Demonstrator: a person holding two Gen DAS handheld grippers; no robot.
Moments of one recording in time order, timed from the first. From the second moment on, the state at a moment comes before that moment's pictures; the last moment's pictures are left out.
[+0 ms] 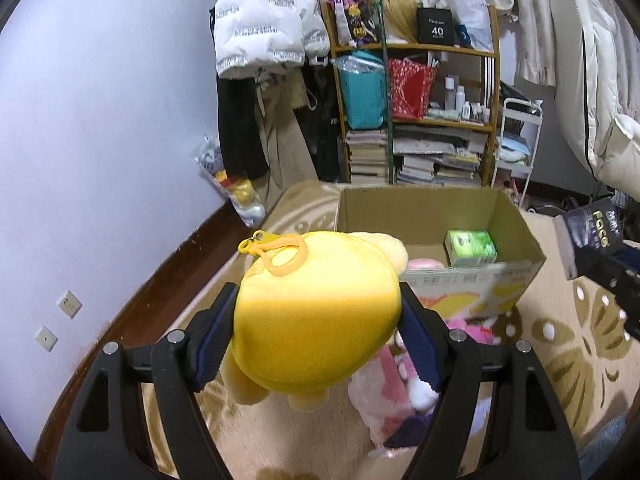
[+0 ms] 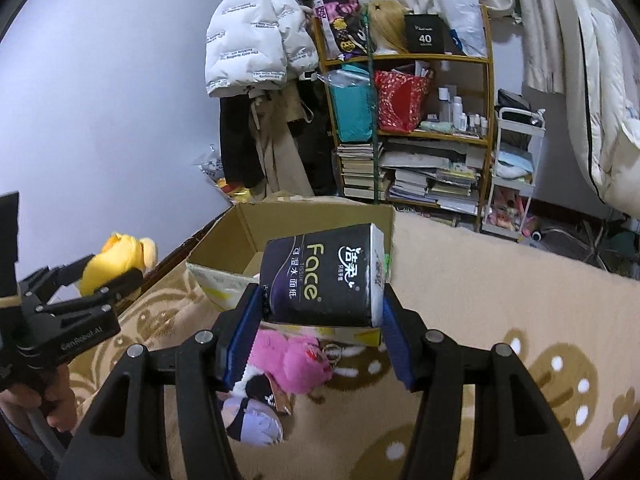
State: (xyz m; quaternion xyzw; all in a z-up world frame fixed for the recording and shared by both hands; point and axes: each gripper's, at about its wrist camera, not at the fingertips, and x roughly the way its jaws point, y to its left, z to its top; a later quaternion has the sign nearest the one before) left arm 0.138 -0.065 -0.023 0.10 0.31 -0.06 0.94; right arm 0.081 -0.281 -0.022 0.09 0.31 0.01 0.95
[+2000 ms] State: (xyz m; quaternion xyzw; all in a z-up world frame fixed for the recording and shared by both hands) left arm 0.225 -0.124 -0.052 0.15 0.35 -0.12 0.92; right arm 0.156 -0.296 -0.059 0.10 0.35 0.00 0.93
